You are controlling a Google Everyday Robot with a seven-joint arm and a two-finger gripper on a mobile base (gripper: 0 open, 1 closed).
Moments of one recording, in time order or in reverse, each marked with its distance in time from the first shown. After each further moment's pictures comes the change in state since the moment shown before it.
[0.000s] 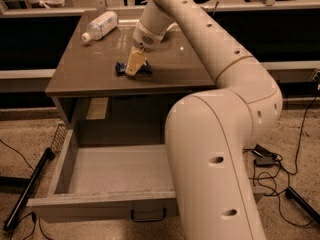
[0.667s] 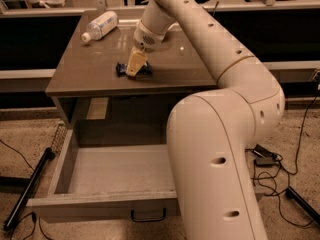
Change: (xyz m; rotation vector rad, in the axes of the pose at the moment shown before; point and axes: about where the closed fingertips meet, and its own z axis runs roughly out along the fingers) arm 0.001 0.001 -0.003 0.004 -0.005 0.000
